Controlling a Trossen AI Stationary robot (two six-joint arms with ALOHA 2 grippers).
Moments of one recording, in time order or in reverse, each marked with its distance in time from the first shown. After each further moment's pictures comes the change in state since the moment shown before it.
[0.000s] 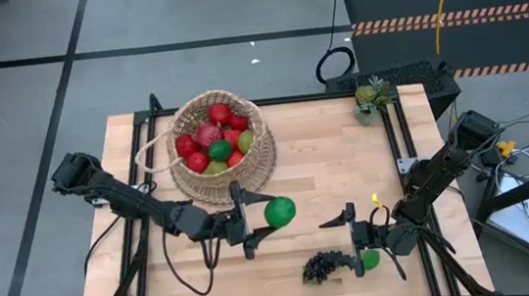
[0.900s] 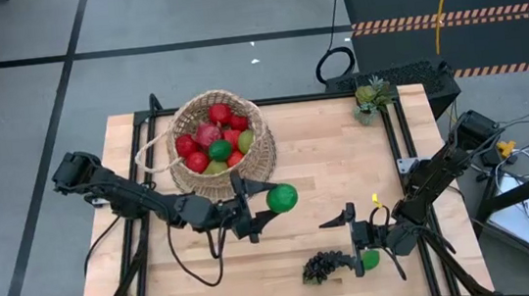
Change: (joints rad) left arm 0.073 0.000 0.000 0.000 0.000 0.243; right arm 0.000 0.000 0.000 0.000 0.000 0.000
